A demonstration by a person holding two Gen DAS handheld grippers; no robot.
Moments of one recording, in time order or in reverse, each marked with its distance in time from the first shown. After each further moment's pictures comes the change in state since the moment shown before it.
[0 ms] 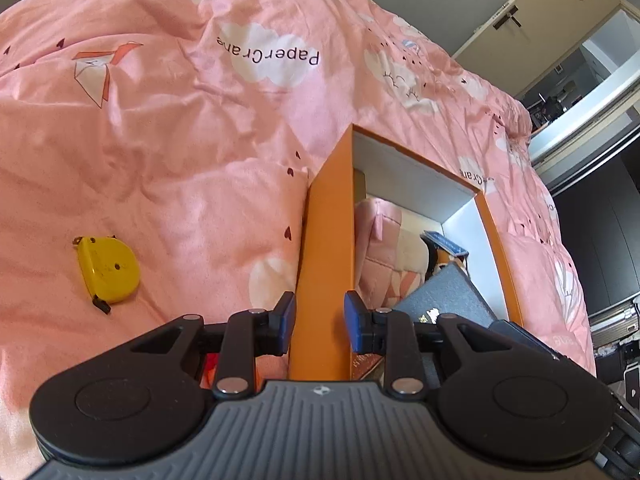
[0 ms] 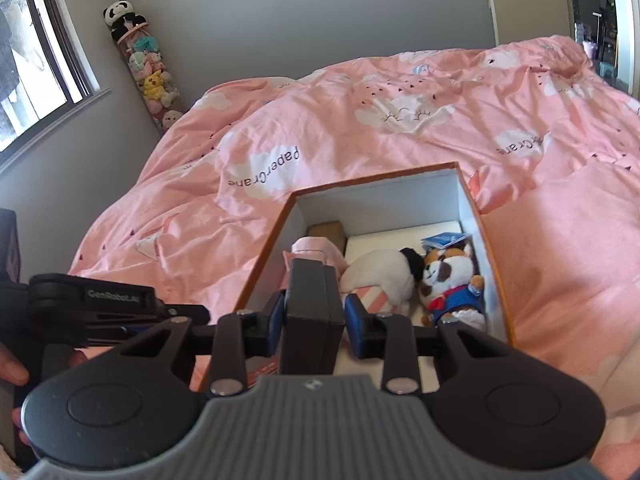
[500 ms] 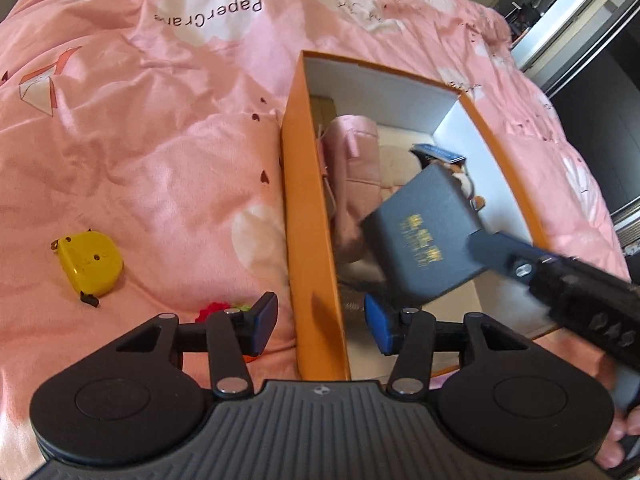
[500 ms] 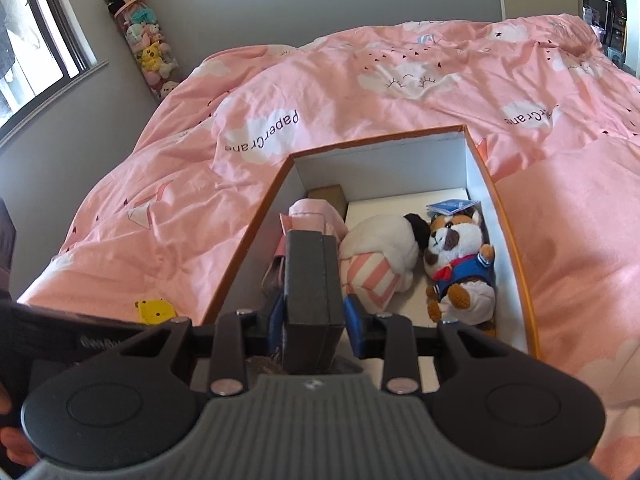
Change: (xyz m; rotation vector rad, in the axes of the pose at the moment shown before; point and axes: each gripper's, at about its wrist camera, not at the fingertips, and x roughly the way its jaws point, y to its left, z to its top) left arm 0.022 -0.027 -0.024 0.227 0.153 0.073; right arm 0.015 -0.007 -0.006 0.001 0.068 -0.012
